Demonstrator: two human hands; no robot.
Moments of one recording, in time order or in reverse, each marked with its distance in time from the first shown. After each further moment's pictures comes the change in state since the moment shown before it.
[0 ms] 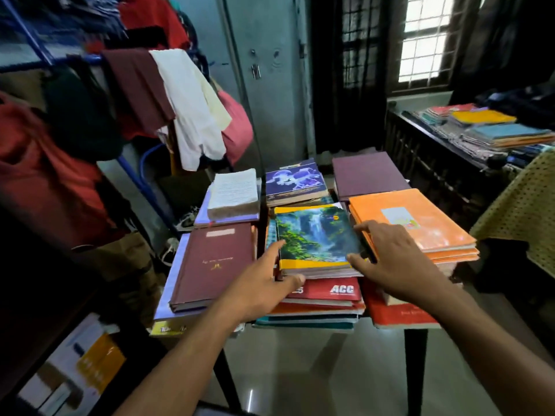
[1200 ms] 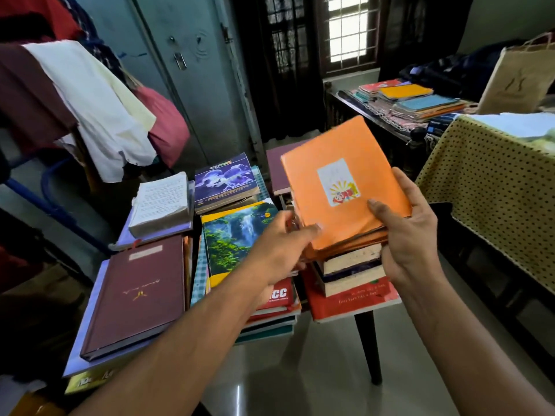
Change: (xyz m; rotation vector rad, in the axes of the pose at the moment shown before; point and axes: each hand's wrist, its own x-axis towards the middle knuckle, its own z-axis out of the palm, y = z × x) left_hand 0.062 0.129 0.074 -0.447 -0.112 -0.081; right_hand -0.016 0.067 -0.043 1.469 0.716 0.402
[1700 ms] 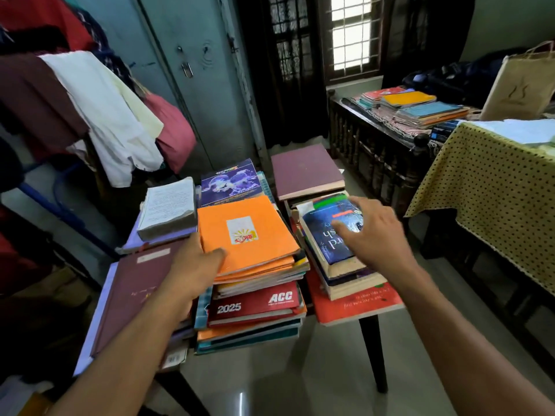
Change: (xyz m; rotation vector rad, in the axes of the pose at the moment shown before) left_hand -0.011 -0.047 -0.106 0.255 0.384 -0.070; right_hand 0.010 0.016 0.016 -1.394 -0.244 -0.238
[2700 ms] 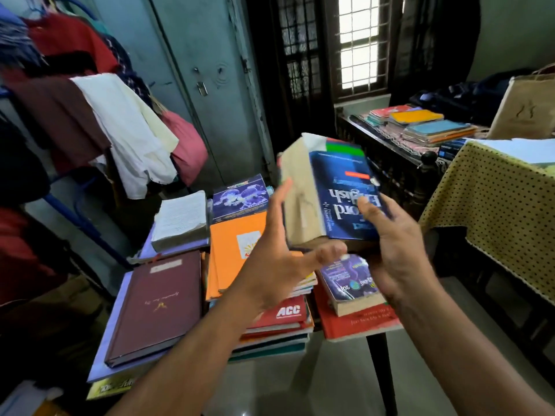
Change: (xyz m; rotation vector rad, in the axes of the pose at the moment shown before) left_hand -0.059 0.077 0.047 -0.381 -0.324 0.589; right_hand -0.026 -0.054 -0.038 1.558 0.002 0.192
